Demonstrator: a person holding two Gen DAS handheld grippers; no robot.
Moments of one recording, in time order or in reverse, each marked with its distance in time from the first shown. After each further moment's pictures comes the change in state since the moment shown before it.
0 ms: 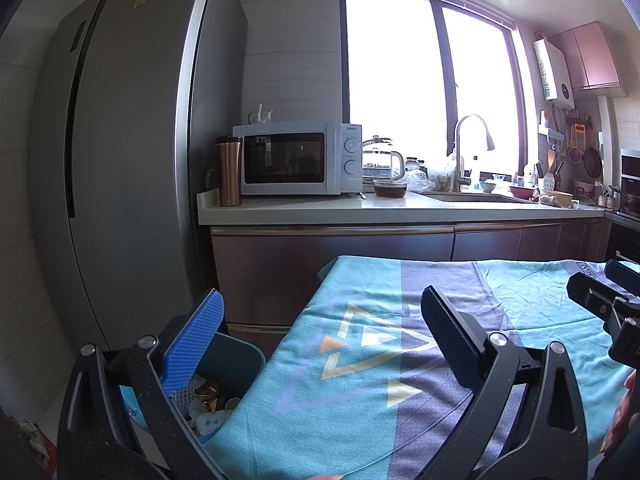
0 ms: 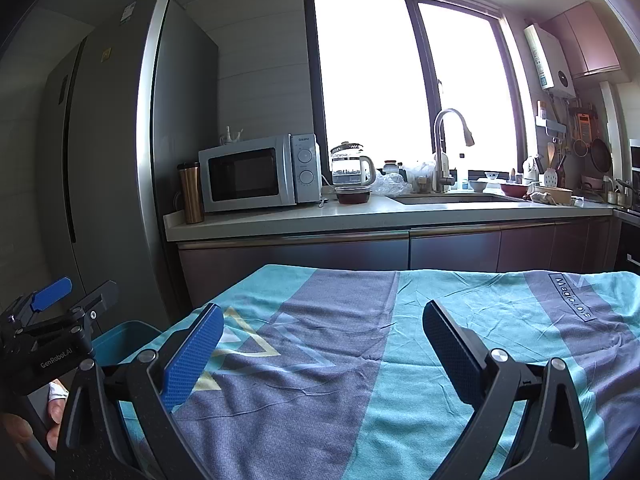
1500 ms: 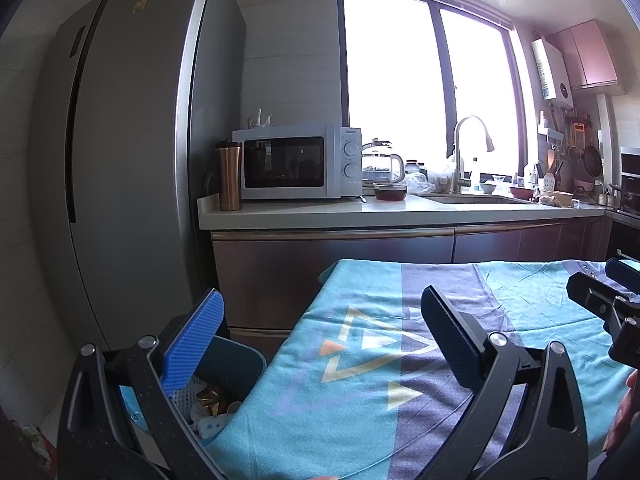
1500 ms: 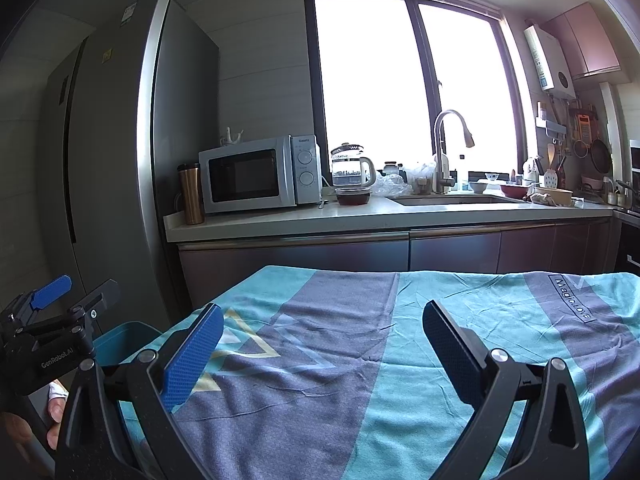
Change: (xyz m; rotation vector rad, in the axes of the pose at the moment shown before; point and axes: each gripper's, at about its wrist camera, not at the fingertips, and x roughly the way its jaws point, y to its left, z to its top) left arm -0.001 -0.001 0.000 0.015 -0.015 0.001; right arm -0.002 0.005 -0.001 0.006 -0.002 -0.006
